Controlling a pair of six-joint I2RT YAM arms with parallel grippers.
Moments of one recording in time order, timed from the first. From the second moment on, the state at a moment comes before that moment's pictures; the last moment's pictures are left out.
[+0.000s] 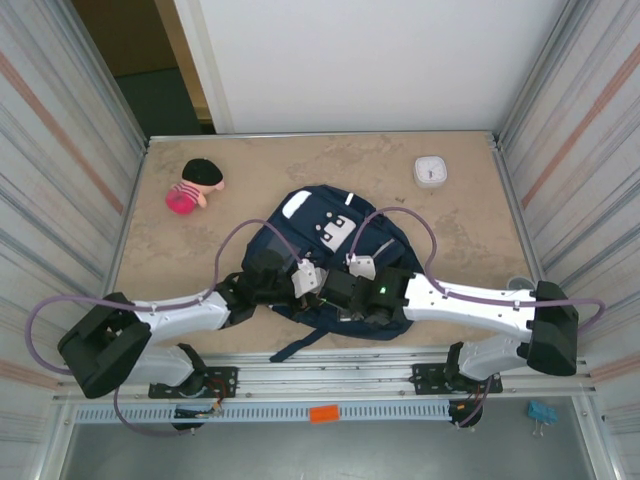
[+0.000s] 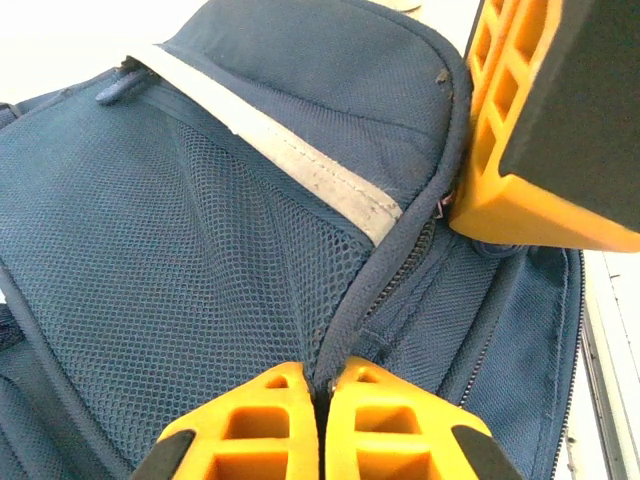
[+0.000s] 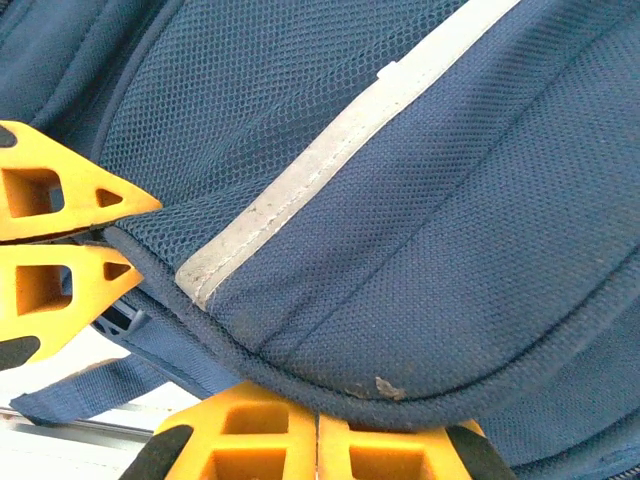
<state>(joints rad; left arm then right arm) -0.84 1.29 0.46 0.32 0.45 0.28 1.23 1.34 1.04 -0.97 0.35 1.12</state>
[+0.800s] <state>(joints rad) -0.82 1.13 0.48 0.11 0.31 0.34 0.99 1.19 1.01 -1.01 -0.01 0.83</state>
